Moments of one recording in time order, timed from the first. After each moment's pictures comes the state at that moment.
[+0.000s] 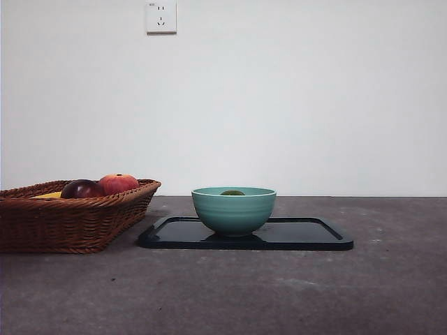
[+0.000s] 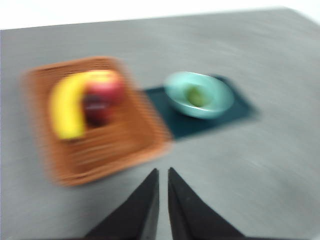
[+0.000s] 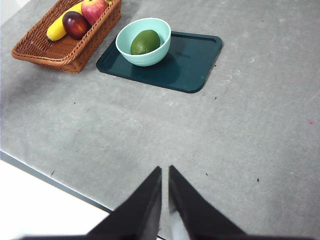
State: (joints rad) left arm -0.38 0.40 0.97 -1.01 0.03 -0.10; right arm 0.51 0.25 0.96 -1.28 -0.05 0.26
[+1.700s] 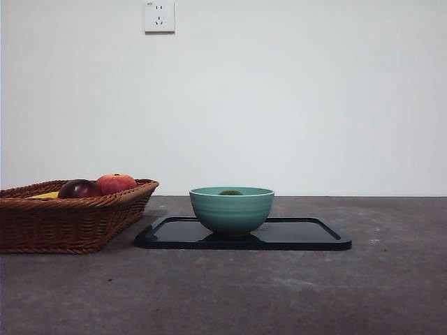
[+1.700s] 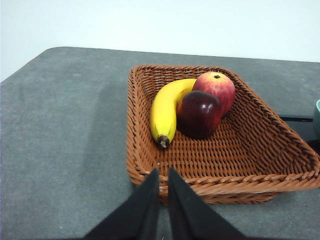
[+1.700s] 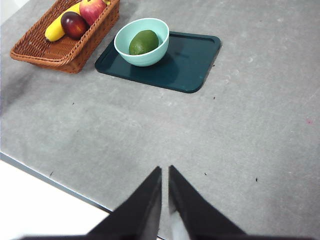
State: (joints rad) left arm -0.04 0.01 0.03 -0.18 0.03 -0.06; right arm 0.51 0.25 0.96 -1.27 -0.05 0.26
